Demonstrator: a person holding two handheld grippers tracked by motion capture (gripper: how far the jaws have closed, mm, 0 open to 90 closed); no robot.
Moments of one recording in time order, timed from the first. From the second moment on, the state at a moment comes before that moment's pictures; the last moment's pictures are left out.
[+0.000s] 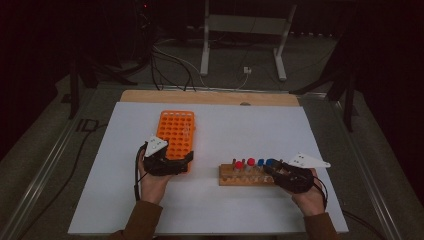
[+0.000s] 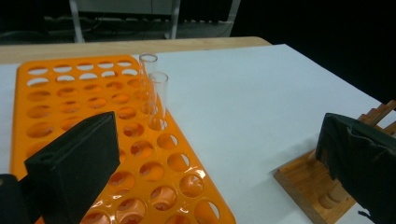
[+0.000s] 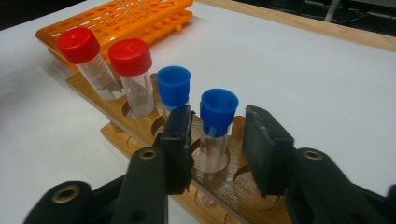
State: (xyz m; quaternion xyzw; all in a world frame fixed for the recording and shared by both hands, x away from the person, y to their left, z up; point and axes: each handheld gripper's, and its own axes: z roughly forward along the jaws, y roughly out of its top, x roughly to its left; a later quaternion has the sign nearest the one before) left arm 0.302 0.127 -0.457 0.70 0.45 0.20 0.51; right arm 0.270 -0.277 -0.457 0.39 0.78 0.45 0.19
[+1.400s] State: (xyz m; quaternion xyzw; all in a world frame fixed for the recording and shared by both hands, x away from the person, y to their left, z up) left arm 0.290 0.111 -0.453 0.71 0.43 0.18 0.53; right arm 0.255 -0.281 -0.415 0.38 0.74 0.51 0.22
